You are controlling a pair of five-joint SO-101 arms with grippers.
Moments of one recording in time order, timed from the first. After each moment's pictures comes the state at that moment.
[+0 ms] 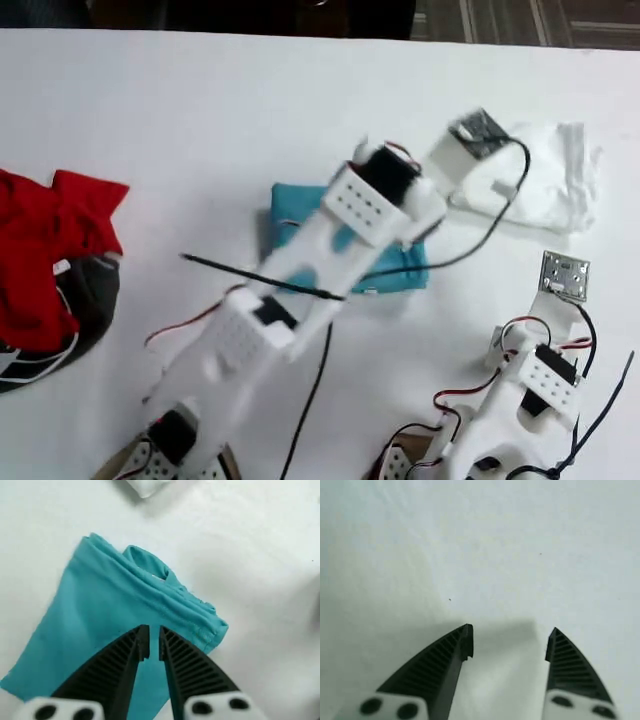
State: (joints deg) left arm 36.1 45.4 -69.9 101.4 -6.5; right arm 37.4 -43.5 79.0 38.2 24.5
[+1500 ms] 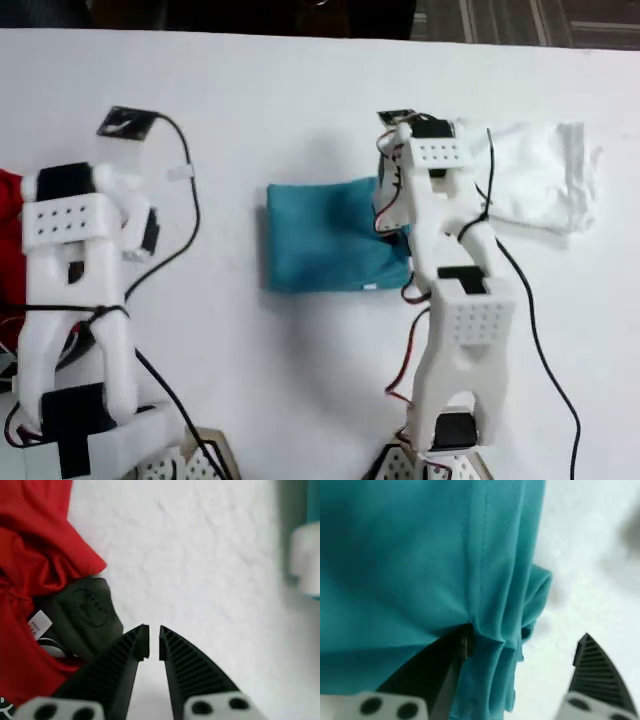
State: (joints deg) left arm -19.8 -13.0 16.6 86.2 -16.2; right arm -7.6 38.6 -26.1 92.3 8.4
